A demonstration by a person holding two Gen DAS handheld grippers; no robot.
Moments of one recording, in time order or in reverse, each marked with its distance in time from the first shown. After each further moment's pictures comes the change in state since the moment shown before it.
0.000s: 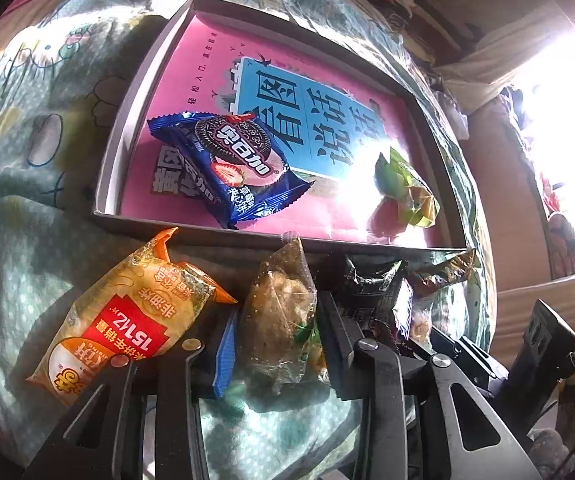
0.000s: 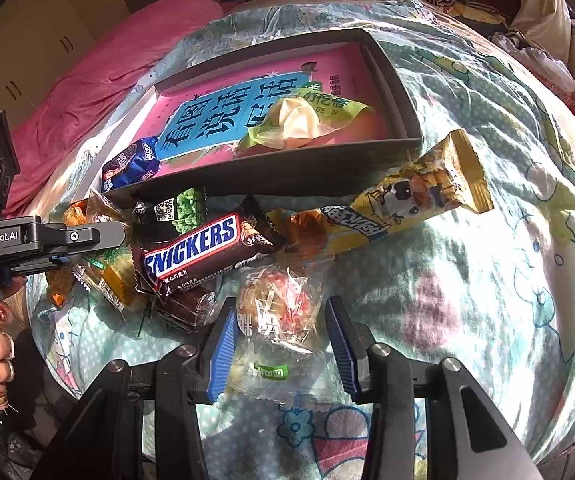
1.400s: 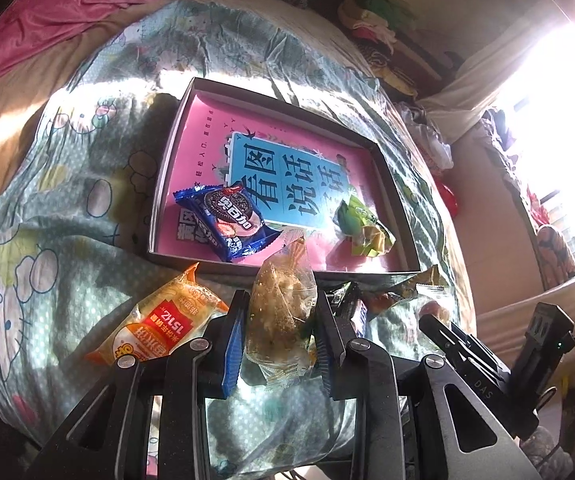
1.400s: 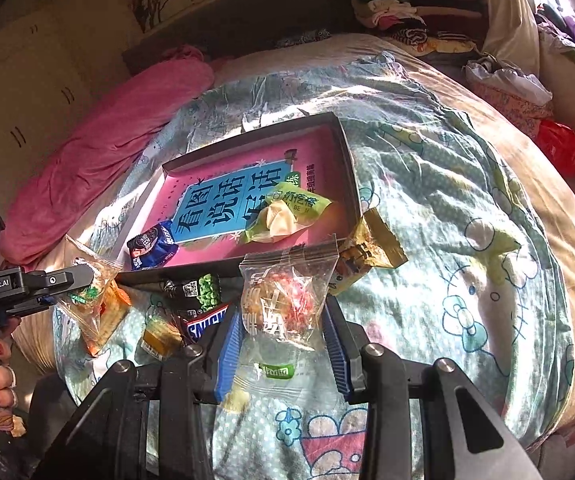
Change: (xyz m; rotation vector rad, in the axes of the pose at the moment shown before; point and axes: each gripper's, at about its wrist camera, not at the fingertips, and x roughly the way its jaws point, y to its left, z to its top) left arm -0.077 -0.016 -0.010 0.038 -0.158 -0.008; right arm -0.072 -0.011 0.013 0.059 -0.205 -0.001
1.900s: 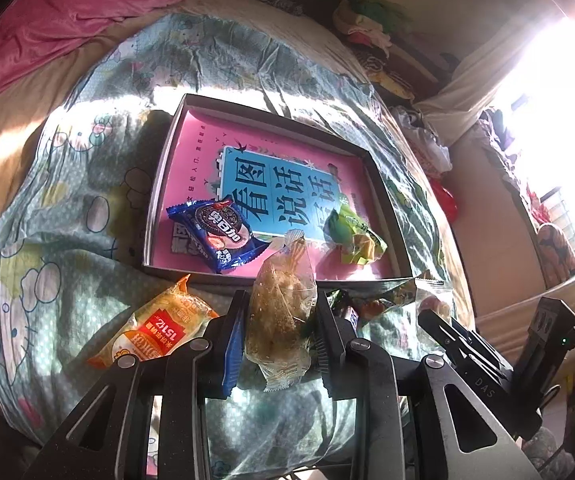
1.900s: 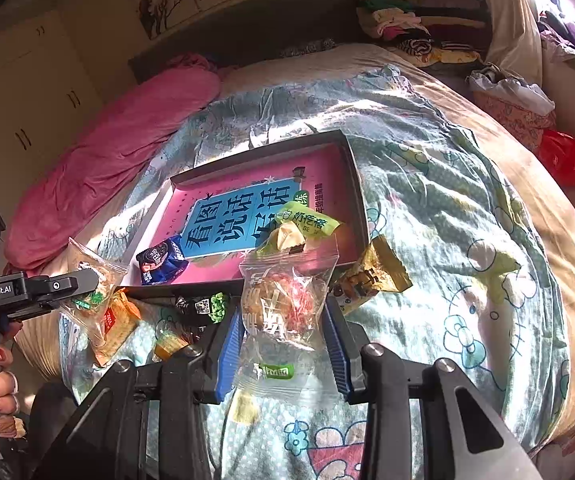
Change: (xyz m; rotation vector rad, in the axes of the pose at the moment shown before) left arm -0.008 -0.012 0.004 0.022 -0.025 0.011; right arm -0.007 0.005 0.010 -0.012 -0.034 0.011
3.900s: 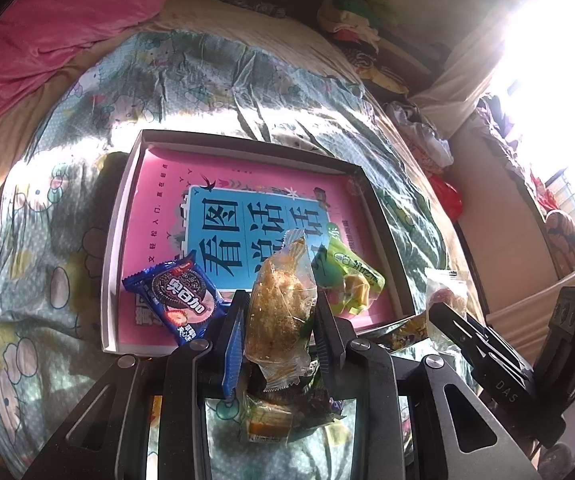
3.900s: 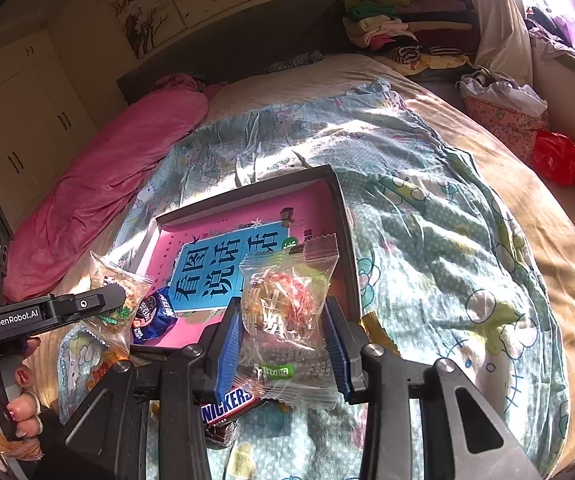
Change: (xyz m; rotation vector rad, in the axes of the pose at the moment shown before) left arm 0.037 -0.031 0.043 0.075 -0.013 0.025; right arm 0.013 -0.010 0.045 0.047 -0.043 -0.012
